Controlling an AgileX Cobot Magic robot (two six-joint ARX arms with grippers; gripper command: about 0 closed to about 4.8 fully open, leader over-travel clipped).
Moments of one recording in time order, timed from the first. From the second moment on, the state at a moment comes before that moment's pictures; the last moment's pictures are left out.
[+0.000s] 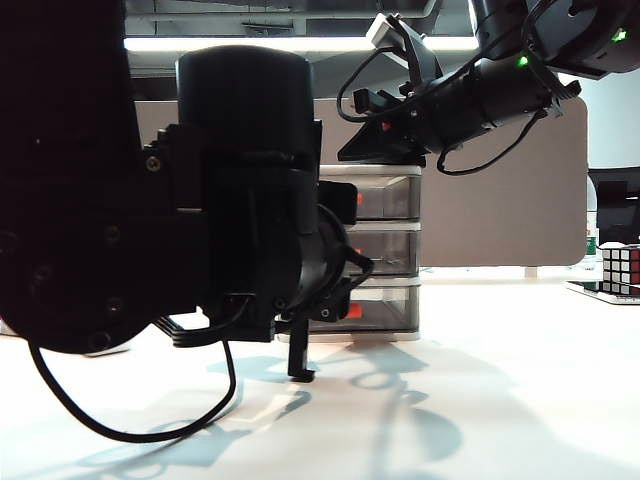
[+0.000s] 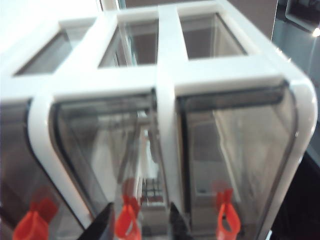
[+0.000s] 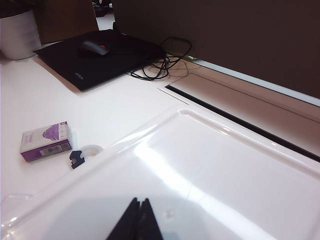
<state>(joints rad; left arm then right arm) -1.02 2.11 0.70 1.45 -0.79 -1.46 0.40 1.70 0.98 0.52 -0.42 -0.03</state>
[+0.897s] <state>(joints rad) -1.03 2.13 0.73 1.45 -0.71 -1.46 0.40 1.70 0.98 0.52 -0.42 -0.03</state>
